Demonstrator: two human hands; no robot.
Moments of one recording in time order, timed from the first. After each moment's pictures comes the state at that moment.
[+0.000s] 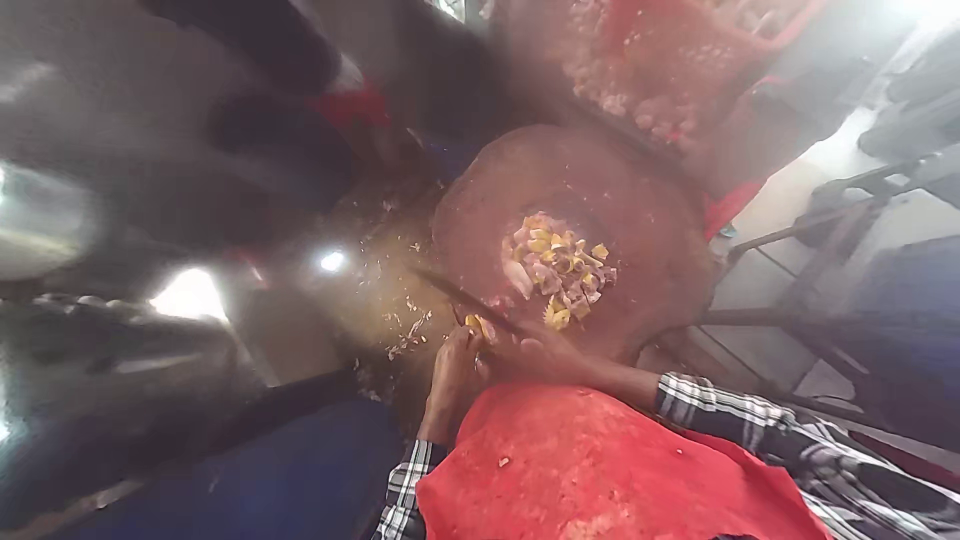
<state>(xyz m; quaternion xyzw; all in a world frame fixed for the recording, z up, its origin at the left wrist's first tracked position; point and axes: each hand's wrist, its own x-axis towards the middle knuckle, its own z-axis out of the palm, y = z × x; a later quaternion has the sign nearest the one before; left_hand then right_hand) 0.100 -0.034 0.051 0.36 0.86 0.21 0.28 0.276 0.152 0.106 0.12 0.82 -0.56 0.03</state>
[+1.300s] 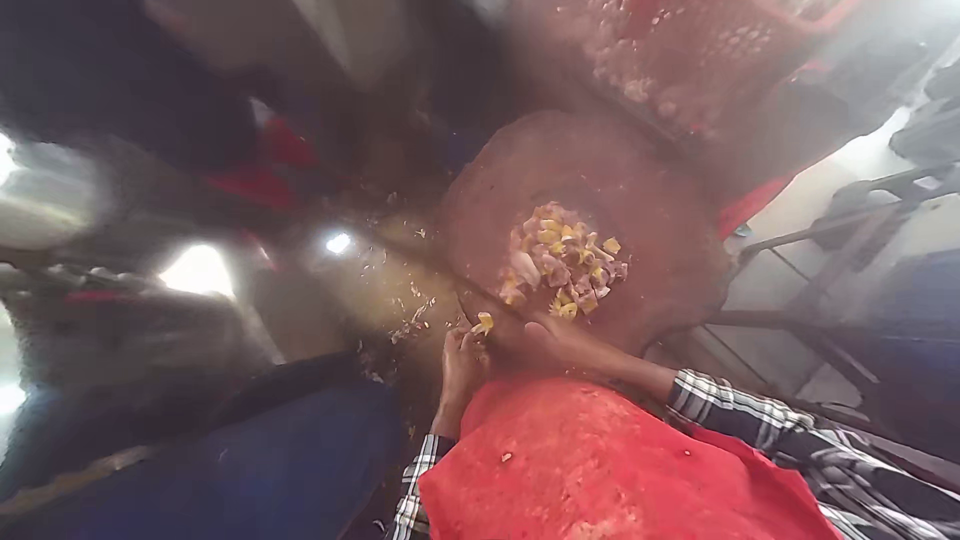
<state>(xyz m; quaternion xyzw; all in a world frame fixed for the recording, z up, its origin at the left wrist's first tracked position) 0.130 -0.051 0.009 0.00 0.76 0.52 0.39 0.274 0.166 0.099 0.20 0.82 -0.50 0.18</state>
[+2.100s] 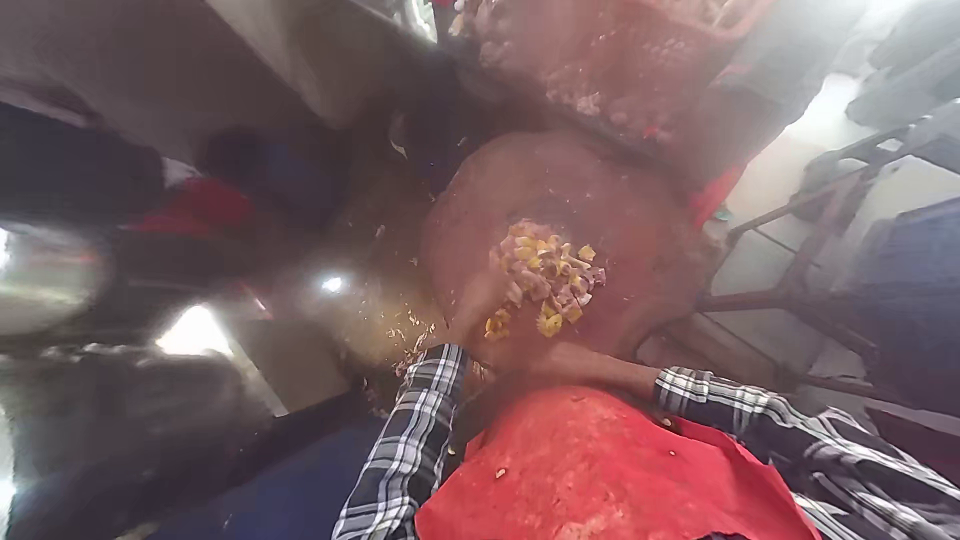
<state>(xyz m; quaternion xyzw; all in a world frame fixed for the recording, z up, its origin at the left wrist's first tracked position) 0.056 0.144 0.049 0.58 0.76 0.08 0.27 0.321 0.174 0.024 -0.05 0.92 -0.30 0.24</state>
